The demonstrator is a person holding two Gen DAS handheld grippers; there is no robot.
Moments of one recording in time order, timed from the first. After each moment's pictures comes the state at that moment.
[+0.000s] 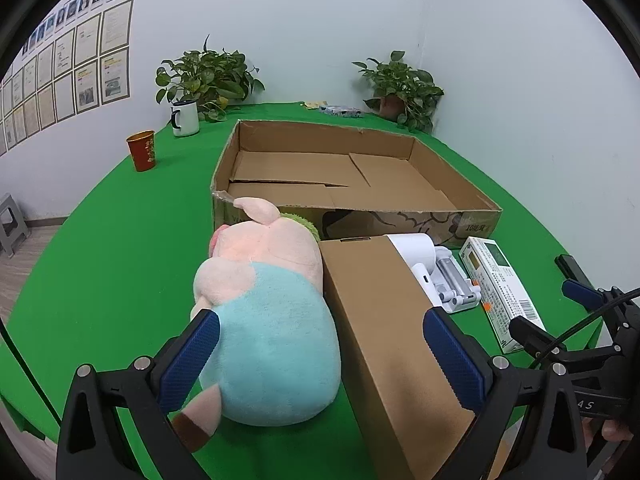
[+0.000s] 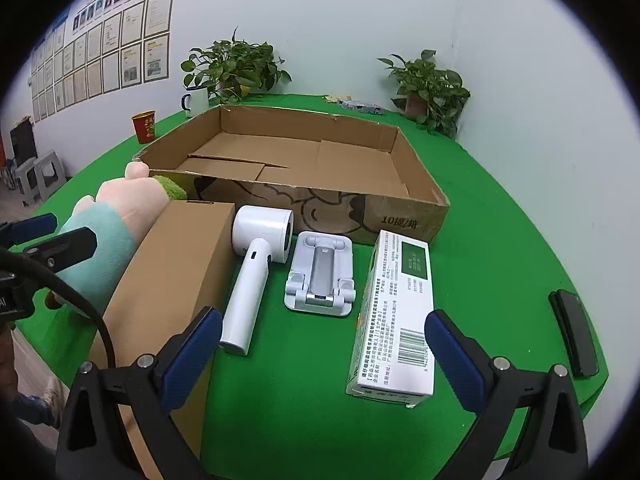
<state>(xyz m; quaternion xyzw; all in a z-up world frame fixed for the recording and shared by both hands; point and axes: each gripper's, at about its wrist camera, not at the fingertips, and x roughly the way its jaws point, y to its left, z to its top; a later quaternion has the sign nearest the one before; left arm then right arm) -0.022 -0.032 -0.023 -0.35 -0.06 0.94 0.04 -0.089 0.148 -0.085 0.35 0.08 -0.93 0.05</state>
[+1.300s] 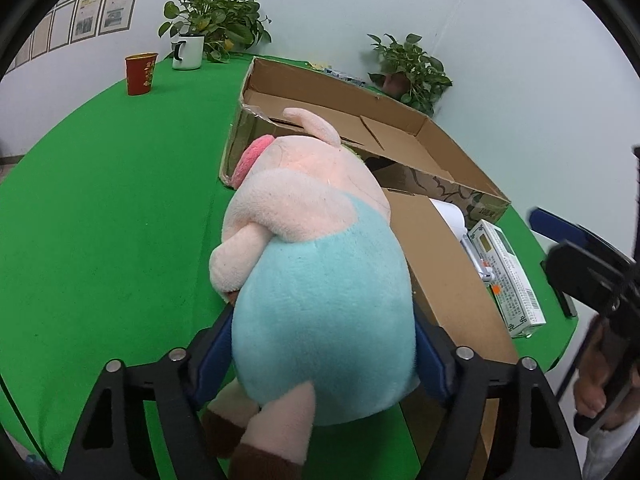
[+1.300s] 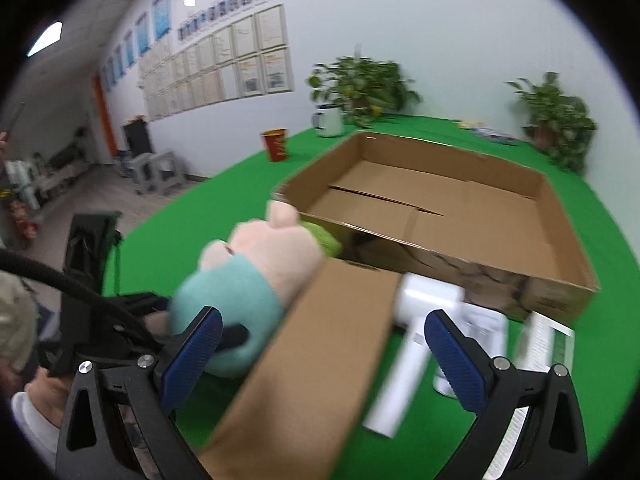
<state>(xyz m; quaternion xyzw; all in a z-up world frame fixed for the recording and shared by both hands) -0.038 -0.100 -0.085 -0.40 -0.15 0.90 0.09 -0.131 0.066 -0.063 0.33 0.05 -0.88 0.33</state>
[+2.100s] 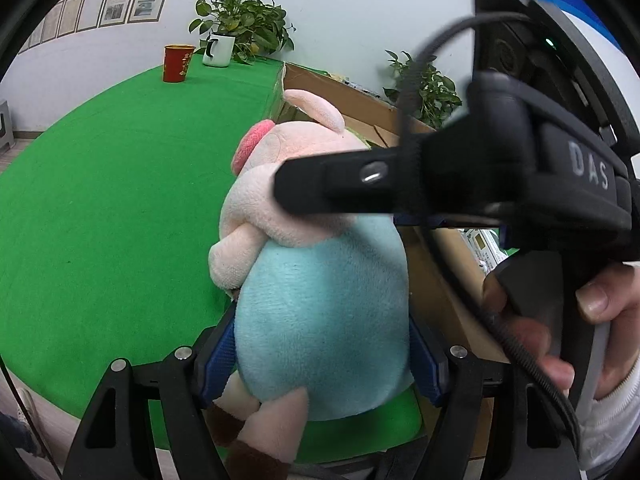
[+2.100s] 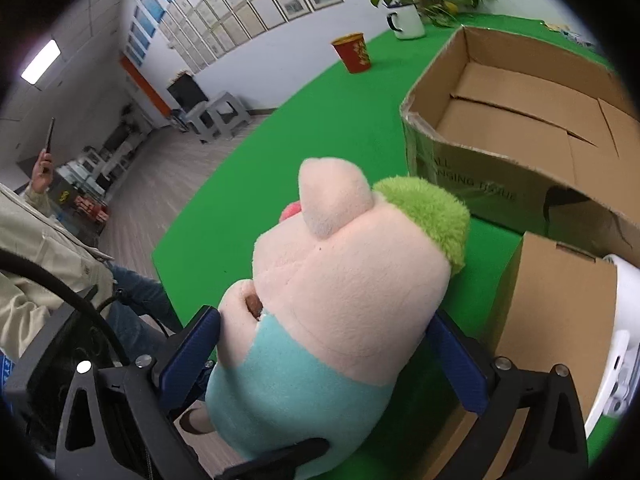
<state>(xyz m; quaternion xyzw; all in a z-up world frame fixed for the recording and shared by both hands) 0.027 -0.124 -0.087 -0.38 -0.19 0.90 0.06 -0.158 -0.028 -0.102 0.51 0.02 -0.77 0.38</state>
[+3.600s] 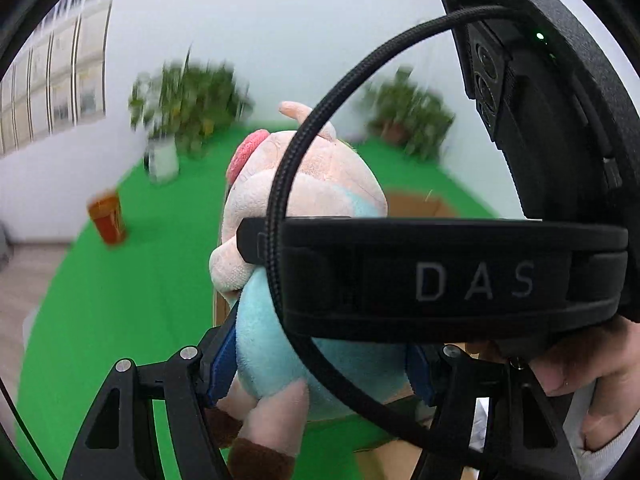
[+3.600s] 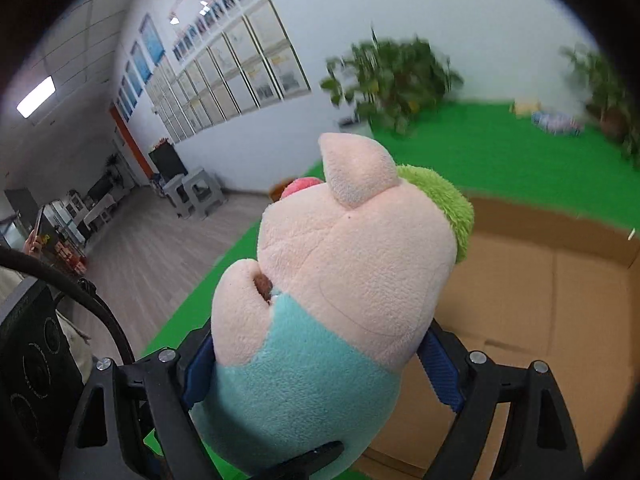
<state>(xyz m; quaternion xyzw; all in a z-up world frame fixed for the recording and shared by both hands) -0.258 -0.068 0.023 -0.36 -0.07 0.93 0.06 -0.351 -0.002 -0.034 0.43 -0.05 -0.83 0.35</state>
